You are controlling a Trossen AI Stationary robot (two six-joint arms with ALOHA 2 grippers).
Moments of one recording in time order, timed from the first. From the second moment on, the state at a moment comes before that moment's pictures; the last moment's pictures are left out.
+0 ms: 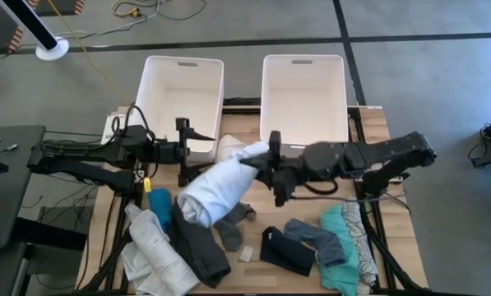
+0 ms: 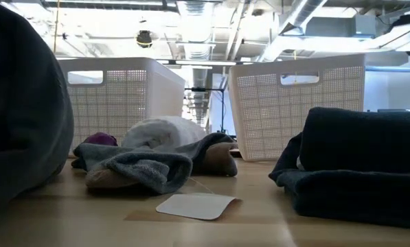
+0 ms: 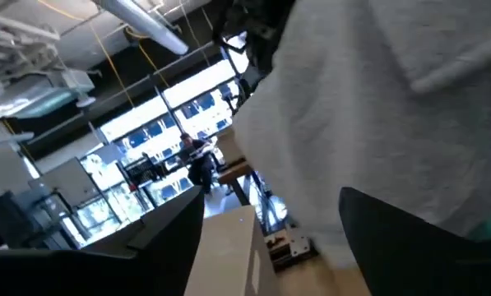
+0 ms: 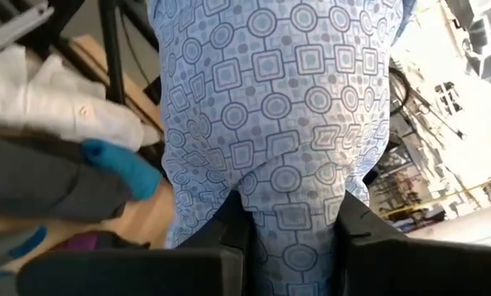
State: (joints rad) left arm 0.01 0.94 0.84 0.33 0.02 0.51; right arm 0.30 1.50 1.65 -0.31 0.36 -0.83
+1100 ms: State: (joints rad) left arm -0.06 1.02 0.83 0.48 0.09 0.69; right arm -0.04 1.67 1.68 -0.36 -0.10 -0.64
